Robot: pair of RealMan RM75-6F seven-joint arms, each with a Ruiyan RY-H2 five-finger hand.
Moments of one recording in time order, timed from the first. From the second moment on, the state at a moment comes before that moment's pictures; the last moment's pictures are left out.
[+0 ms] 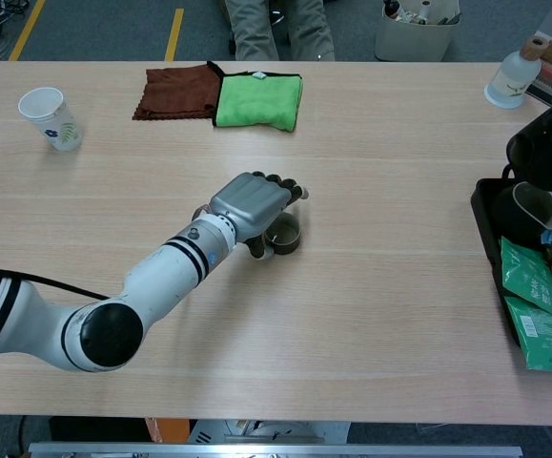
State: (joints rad) left arm -0.92 -1.99 -0.14 -1.34 0.79 0.98 0.83; right arm 0.37 -1.08 0.10 -1.61 -1.46 1.22 0.12
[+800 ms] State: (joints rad) left arm -0.69 -1.44 -0.08 -1.77 0.98 1.20 0.62; right arm 0.43 -1.12 0.09 -1.70 -1.49 1.14 0.01
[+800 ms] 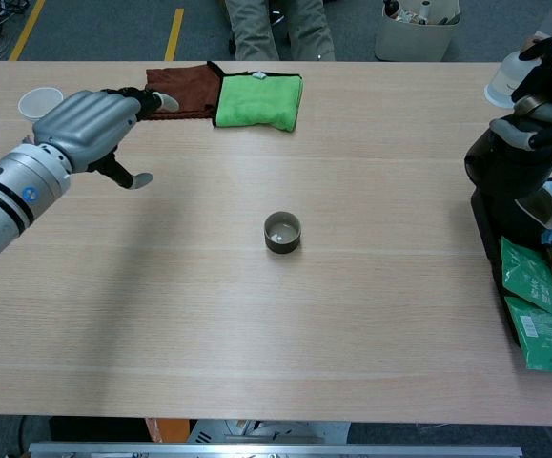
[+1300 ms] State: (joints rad) left arm -0.49 -1.19 0.05 -1.86 1.24 1.33 0.43; right arm 0.50 -1.24 0.12 -1.74 -1.43 1.08 -0.14
